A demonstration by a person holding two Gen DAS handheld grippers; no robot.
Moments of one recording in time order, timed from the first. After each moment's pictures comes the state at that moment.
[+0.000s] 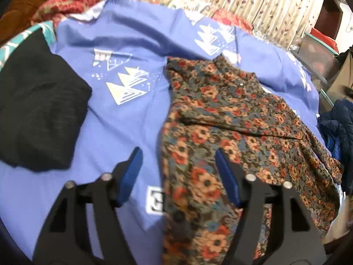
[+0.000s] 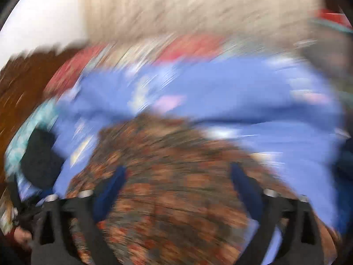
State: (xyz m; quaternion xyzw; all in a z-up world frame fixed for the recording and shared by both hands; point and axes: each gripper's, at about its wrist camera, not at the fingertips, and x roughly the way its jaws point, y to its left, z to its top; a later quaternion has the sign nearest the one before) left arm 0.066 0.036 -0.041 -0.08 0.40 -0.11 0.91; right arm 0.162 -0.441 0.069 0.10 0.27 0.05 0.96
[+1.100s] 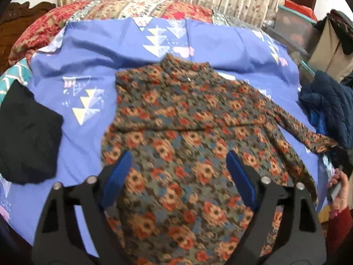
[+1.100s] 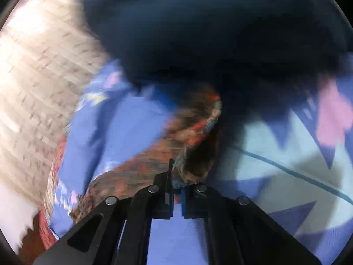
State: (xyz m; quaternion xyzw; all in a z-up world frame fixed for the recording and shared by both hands) left arm 0.042 -0.065 0.030 0.00 0.42 -0.16 0.90; right arm 0.075 -0.690 -0.080 0.41 0.26 -0.16 0.86
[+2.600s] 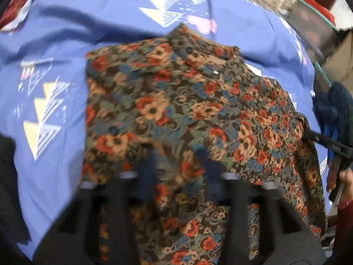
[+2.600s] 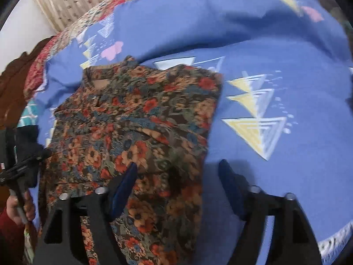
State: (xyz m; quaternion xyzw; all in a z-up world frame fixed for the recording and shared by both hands) left arm 0.213 -0.081 -0.054 -0.03 0.51 -0.21 0.83; right arm 0.303 -0.457 -0.087 0.10 0.51 0.14 0.84
